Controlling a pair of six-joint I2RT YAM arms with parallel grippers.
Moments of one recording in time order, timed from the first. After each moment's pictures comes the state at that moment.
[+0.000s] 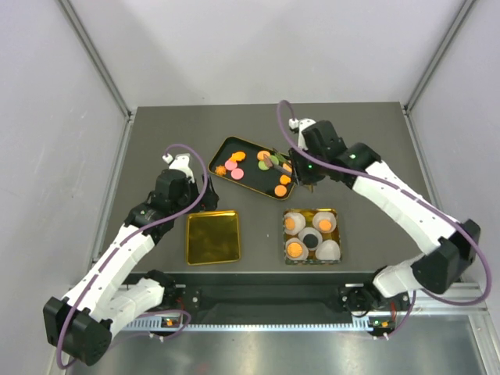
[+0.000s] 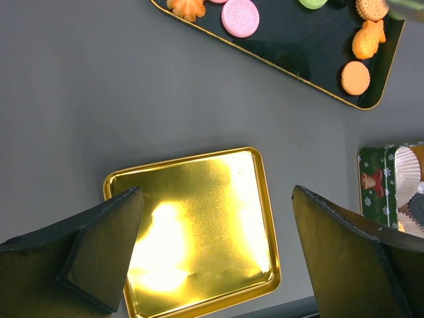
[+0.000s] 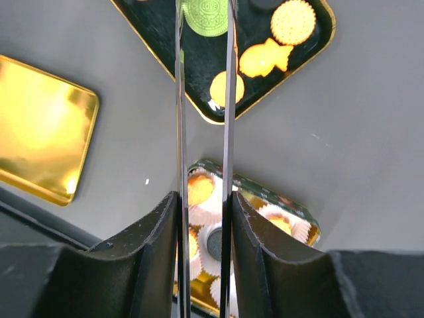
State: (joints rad) left arm -0.41 0.91 0.77 -0.50 -0.07 -0.42; right arm 0.66 1.45 1.43 -0.84 0.06 0.22
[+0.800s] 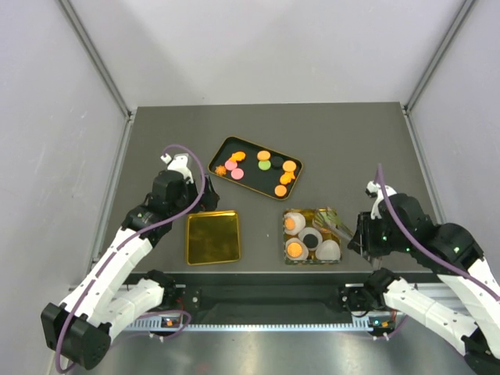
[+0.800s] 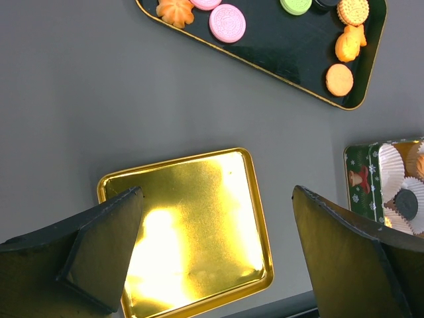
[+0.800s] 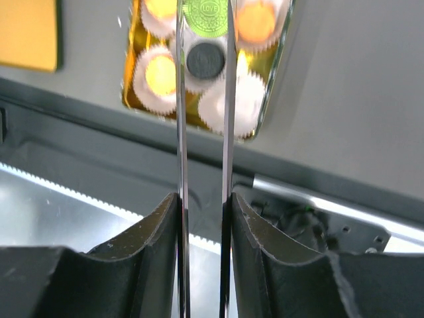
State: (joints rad) left arm -0.41 0.88 0.77 -0.50 -0.04 -0.42; right arm 0.66 0.64 1.09 -1.35 0.05 0.51
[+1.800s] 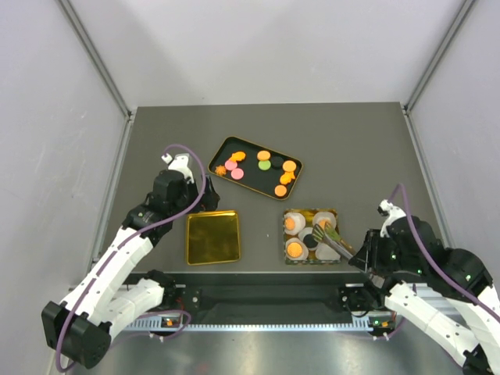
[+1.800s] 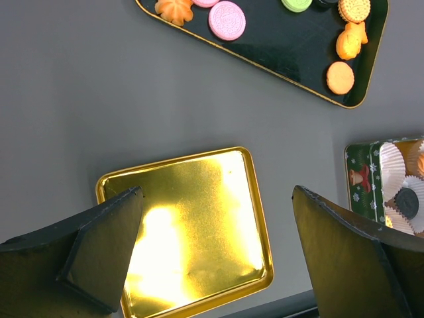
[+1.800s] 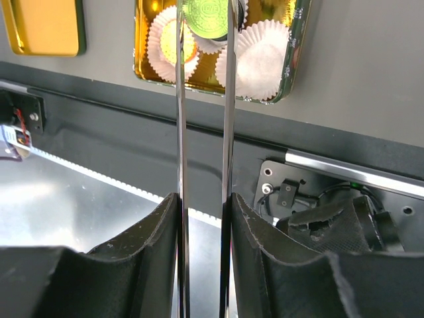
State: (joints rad) left arm -0.41 0.89 0.77 -0.50 -0.04 -0.42; right arm 0.66 0.42 0.93 -1.38 -0.05 0.67
